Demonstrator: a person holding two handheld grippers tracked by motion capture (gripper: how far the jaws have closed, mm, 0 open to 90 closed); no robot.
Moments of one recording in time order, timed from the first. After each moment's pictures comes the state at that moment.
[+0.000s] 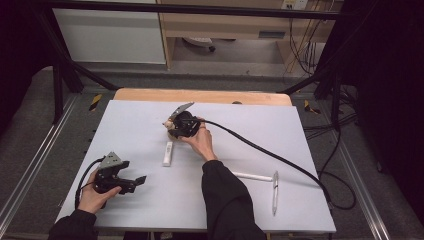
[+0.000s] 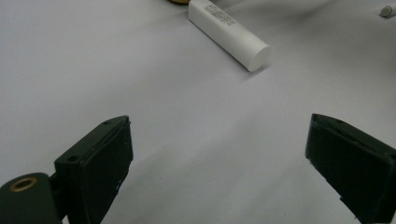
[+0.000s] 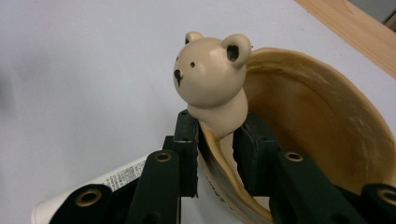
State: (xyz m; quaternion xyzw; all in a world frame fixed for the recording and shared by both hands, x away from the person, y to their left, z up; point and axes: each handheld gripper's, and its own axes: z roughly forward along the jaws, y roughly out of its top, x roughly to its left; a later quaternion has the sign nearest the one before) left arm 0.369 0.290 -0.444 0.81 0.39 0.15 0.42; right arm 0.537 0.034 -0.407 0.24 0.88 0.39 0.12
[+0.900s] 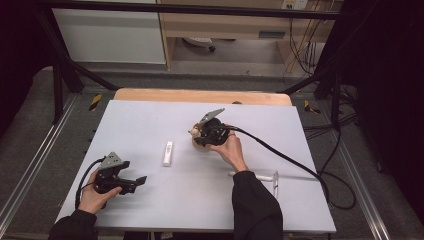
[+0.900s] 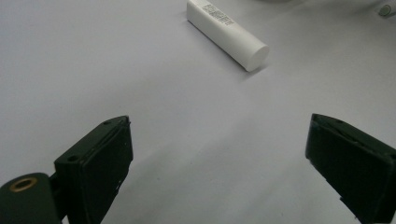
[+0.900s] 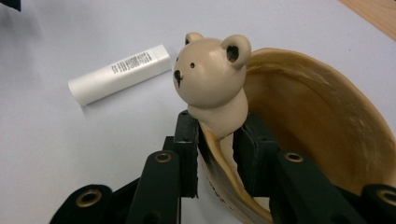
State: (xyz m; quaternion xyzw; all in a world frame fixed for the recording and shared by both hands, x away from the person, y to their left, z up) left arm 0.369 0.288 -0.443 0.81 0.39 0.15 0.42; right arm 0.500 -0.053 -0.395 0.26 0.89 0.37 0.11
